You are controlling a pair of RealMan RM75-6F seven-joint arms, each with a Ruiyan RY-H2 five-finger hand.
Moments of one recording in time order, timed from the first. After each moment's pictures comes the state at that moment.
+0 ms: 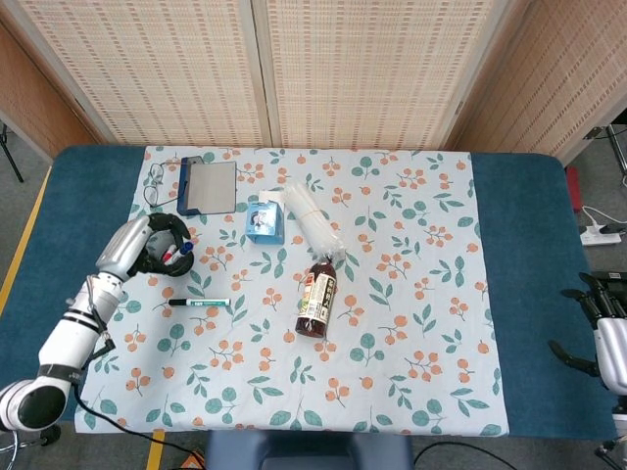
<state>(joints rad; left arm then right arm) -0.53 -1.09 -0.59 -1.81 0.94 0.71 -0.06 0.02 -0.98 0.08 -1.77 -1.42 1.49 -0.04</state>
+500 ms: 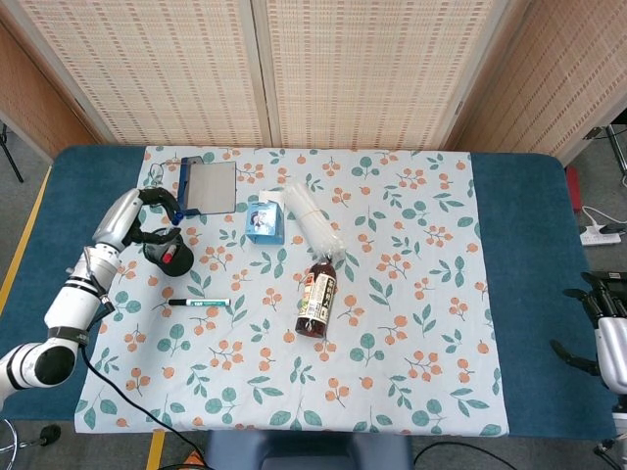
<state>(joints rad) -0.65 -1.17 -0.54 -1.54 0.95 0.67 -0.25 0.02 -0.99 0.09 -1.78 -1.40 1.49 -0.06</state>
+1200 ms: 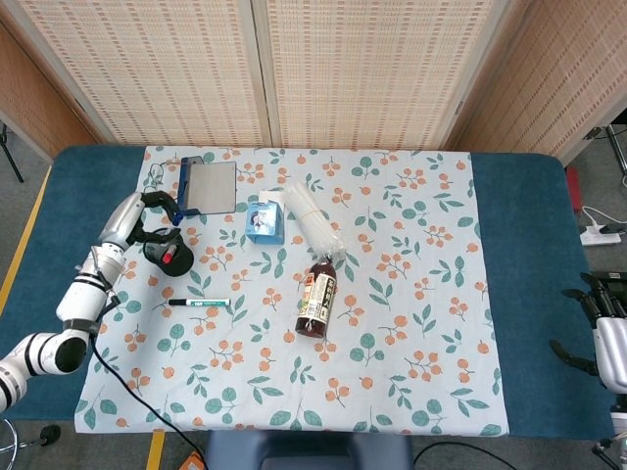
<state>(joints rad) -0.71 -1.29 -0.45 -1.29 1.08 0.65 -0.46 0.02 -0.99 0.09 -1.78 -1.40 1.49 -0.08</state>
